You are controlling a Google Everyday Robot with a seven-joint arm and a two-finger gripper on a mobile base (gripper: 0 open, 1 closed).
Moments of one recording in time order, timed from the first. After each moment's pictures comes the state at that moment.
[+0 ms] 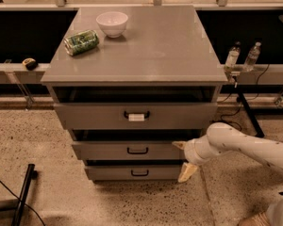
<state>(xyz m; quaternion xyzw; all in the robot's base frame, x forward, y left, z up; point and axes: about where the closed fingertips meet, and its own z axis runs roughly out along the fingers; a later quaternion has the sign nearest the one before) 0.571 -0.161 0.458 -0.72 0.64 0.10 0.26</state>
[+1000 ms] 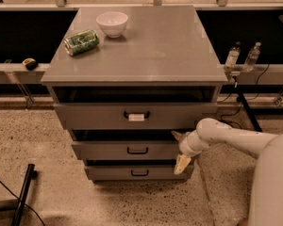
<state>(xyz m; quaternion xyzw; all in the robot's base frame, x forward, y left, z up) 0.624 -0.164 0.435 -0.70 0.67 0.06 0.25</state>
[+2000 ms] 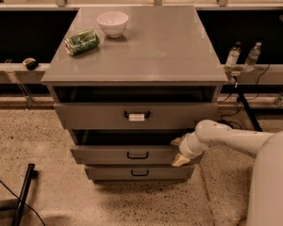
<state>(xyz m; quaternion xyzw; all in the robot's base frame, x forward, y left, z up) 0.620 -0.161 0.433 -0.70 0.67 0.04 0.24</state>
